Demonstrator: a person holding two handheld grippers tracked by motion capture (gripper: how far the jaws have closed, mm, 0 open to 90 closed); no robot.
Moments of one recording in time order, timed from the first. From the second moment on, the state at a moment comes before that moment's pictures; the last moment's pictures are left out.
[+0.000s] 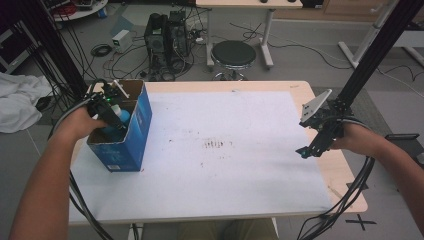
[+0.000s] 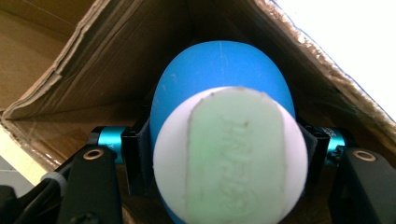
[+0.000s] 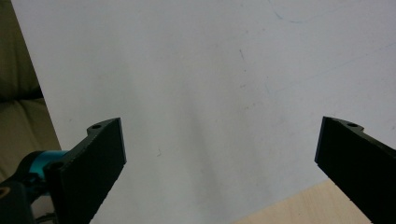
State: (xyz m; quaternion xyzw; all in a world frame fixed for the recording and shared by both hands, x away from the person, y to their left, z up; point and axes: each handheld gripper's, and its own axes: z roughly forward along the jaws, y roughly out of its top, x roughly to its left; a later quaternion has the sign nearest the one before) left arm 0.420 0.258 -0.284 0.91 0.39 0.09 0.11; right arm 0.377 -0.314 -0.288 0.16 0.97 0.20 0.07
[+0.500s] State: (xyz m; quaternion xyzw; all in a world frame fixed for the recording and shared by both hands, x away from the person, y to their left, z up) left arm 0.407 0.262 -0.235 0.91 0.38 0.11 0.14; right arm 0.375 -0.313 -0.285 0.16 0.96 0.21 0.08
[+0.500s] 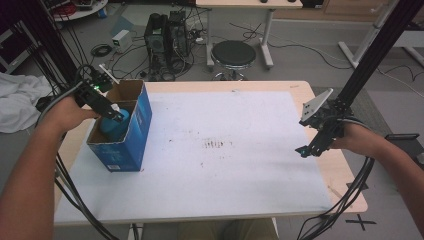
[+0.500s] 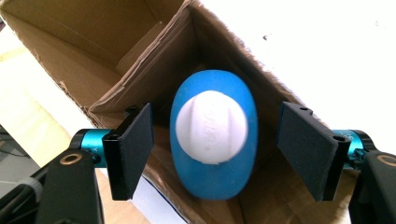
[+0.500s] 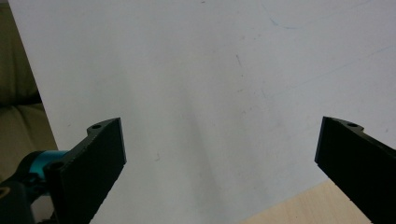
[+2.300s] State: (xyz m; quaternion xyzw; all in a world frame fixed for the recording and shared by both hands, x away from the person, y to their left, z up) left arm 0.356 0.044 -0.229 0.98 0.08 0.06 0.18; right arm 0.360 -0.296 -0.270 0.16 0.96 0.23 0.09
